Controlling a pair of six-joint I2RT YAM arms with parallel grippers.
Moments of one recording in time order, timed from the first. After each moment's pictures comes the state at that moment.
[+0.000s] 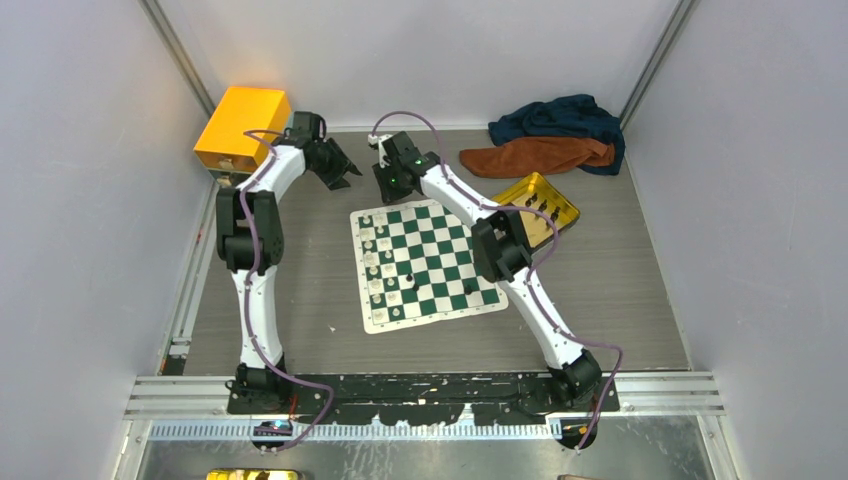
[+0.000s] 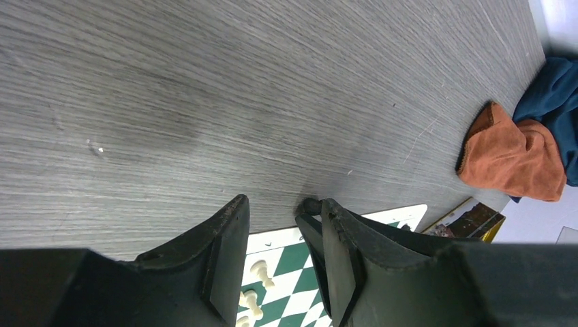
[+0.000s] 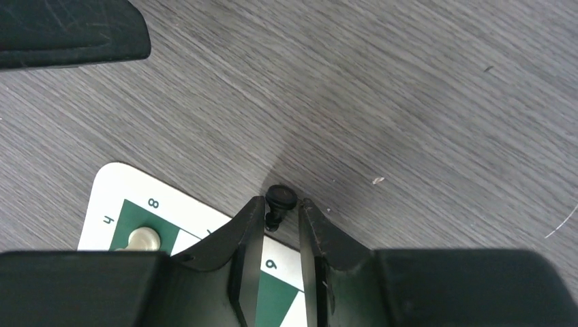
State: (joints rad) left arm -0.10 2.26 1.89 -0.59 0.27 -0.81; right arm 0.63 2.68 2.48 -0.64 -0.11 0.10
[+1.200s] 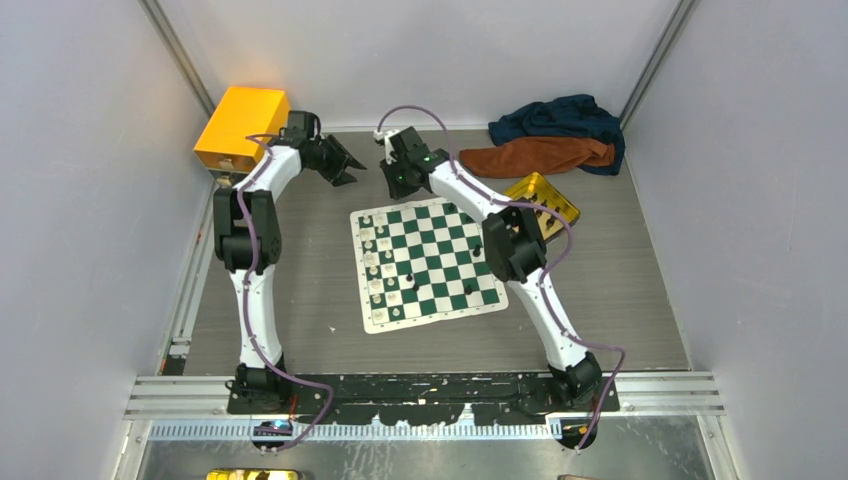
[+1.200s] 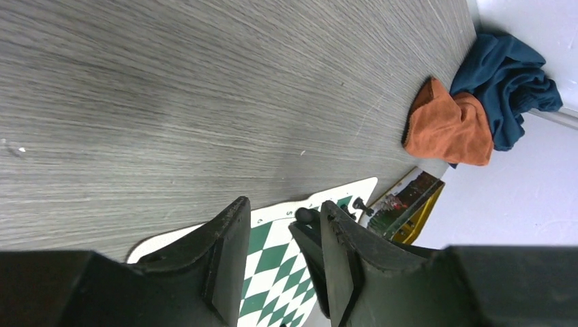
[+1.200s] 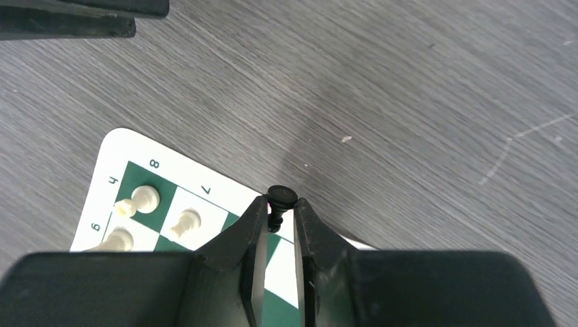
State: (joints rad) left arm -0.08 2.26 1.88 -0.53 0.44 -0.88; right arm 0.61 2.52 2.27 -0.57 -0.08 0.06
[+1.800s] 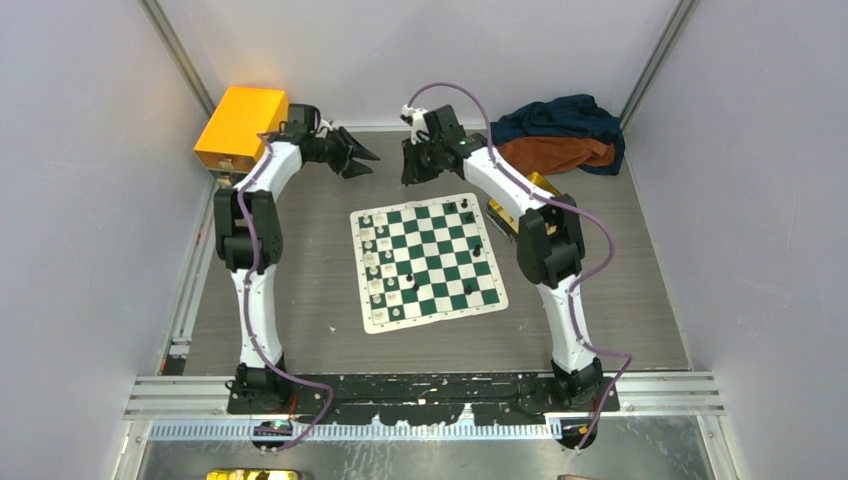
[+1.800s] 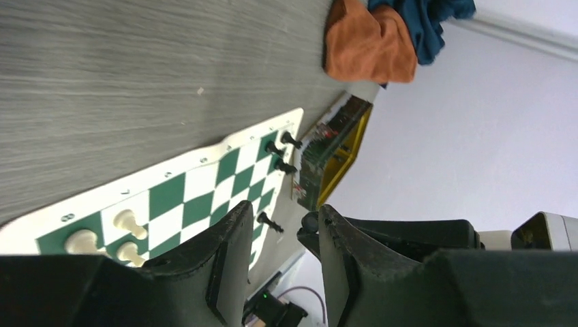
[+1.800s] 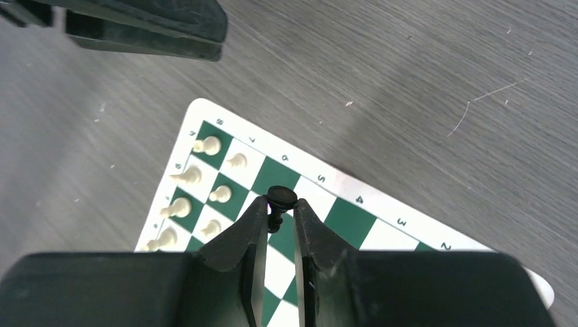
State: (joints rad) left arm -0.09 2.27 1.94 -0.52 0.73 -0.94; right arm 0.52 2.26 2.05 -0.53 -0.29 0.11
